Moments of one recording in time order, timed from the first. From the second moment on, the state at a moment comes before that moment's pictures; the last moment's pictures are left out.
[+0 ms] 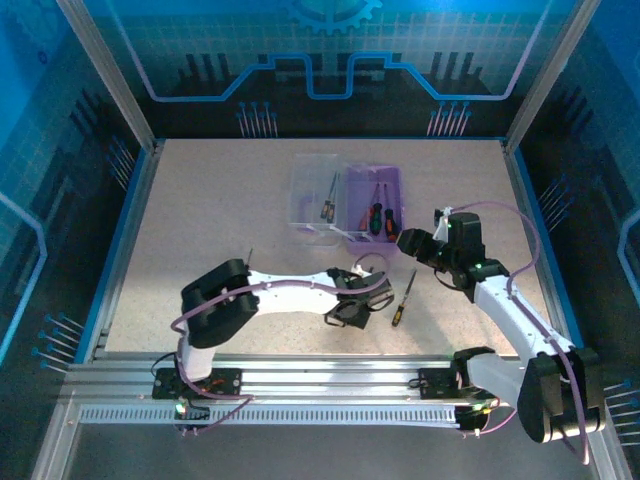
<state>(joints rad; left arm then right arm) -1.13 1.91 1.25 -0.67 -0.17 -0.75 0.14 1.07 0.60 -0.21 -0.36 0.61</state>
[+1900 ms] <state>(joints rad) -1.14 1.18 0.78 -0.50 -0.26 -0.84 0.65 1.40 0.63 0.34 -0.49 0.96</state>
